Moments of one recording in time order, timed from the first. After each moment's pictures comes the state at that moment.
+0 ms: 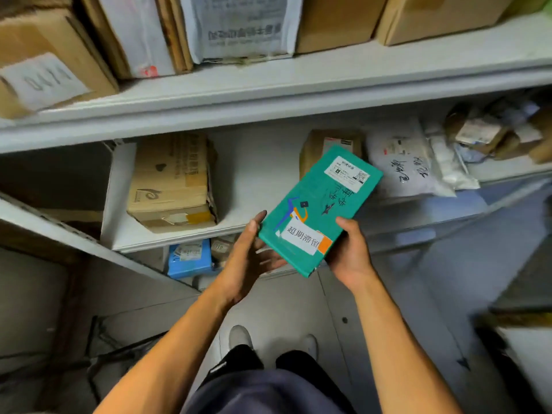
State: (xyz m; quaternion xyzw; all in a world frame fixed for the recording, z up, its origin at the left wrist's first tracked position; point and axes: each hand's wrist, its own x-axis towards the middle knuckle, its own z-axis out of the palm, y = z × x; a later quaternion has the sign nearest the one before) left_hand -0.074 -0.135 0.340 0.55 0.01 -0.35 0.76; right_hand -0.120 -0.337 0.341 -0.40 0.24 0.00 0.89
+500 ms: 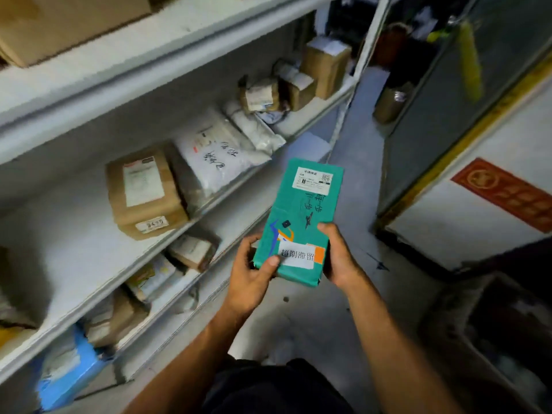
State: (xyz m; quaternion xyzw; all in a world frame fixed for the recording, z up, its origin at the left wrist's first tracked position) left_hand -0.212 -0.373 0.323 0.61 -0.27 -0.36 0.65; right_hand -0.319 -0.517 0.321 -0.40 0.40 -0.21 0.79
